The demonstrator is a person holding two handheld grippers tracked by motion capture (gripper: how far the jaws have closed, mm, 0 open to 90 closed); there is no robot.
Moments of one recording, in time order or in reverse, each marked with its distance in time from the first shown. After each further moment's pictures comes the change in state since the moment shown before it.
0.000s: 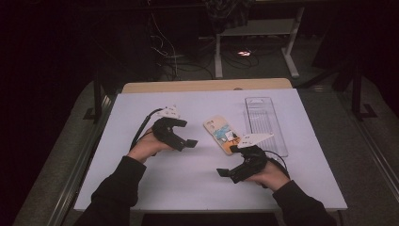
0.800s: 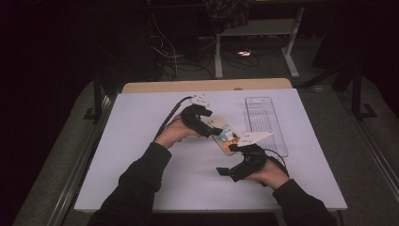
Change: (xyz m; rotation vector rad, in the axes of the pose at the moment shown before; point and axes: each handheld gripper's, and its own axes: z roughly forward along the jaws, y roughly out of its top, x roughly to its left) left arm 0.009 0.050 0.076 0.019 -0.033 0.039; right arm -0.004 0.003 0.001 -0.010 0.023 -0.012
